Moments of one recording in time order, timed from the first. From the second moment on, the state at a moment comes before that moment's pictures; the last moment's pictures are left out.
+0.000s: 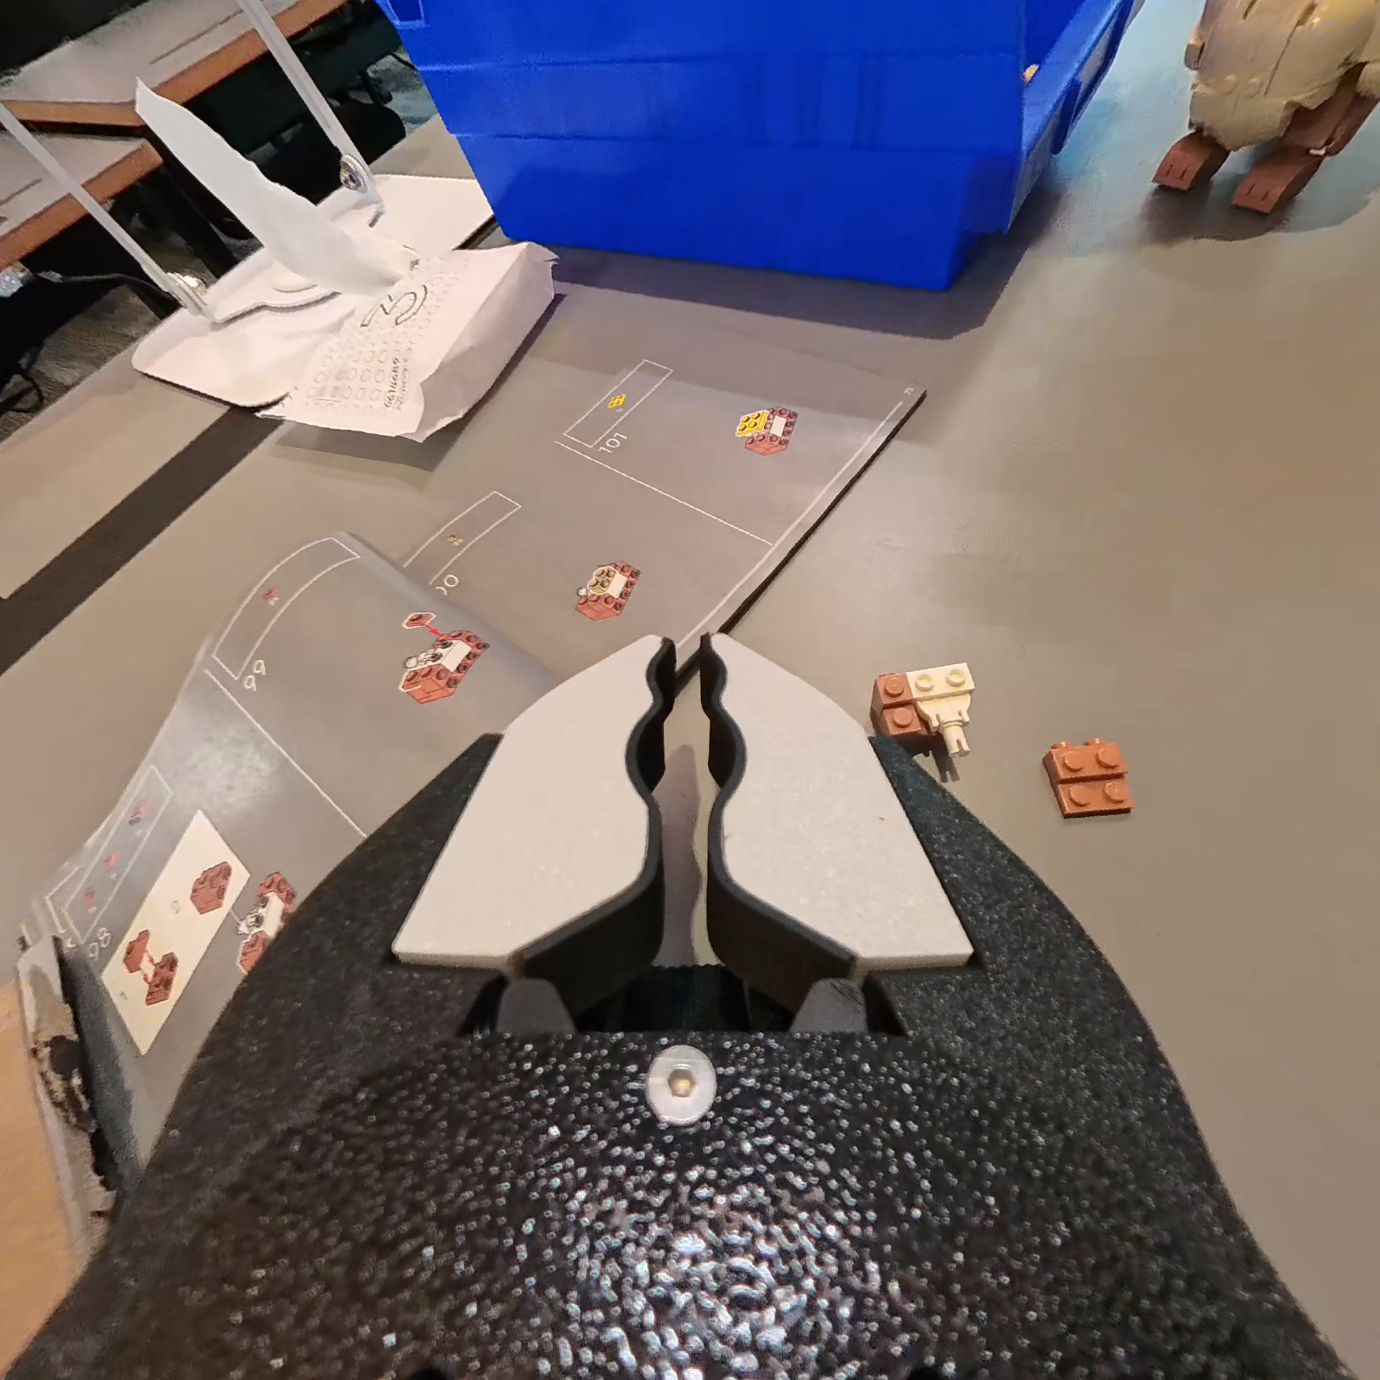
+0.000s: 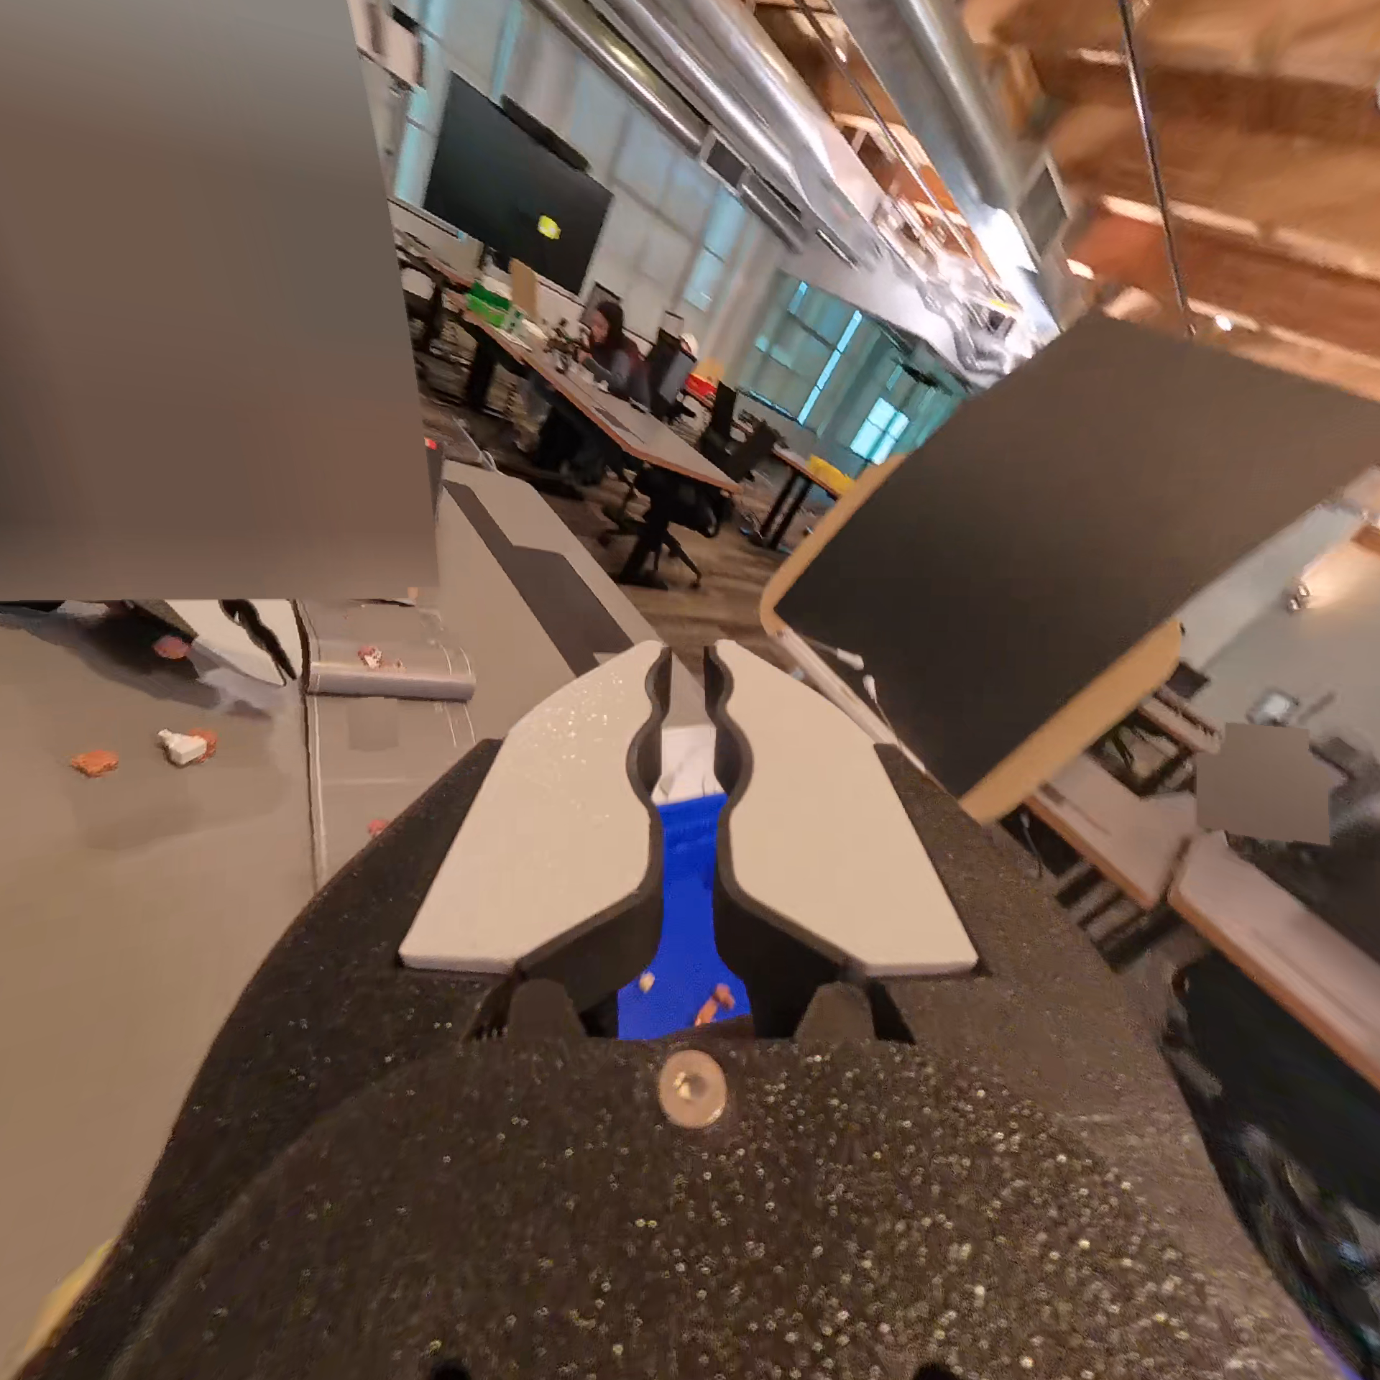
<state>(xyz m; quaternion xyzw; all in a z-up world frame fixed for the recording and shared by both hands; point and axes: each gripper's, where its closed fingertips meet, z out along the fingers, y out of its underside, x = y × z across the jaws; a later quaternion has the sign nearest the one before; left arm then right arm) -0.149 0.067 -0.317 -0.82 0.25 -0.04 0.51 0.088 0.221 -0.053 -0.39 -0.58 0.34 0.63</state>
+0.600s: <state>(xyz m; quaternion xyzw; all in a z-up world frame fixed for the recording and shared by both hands) -0.158 0.071 -0.324 -0.83 0.26 0.00 0.49 0.028 0.263 0.009 -0.31 -0.52 0.38 0.69</state>
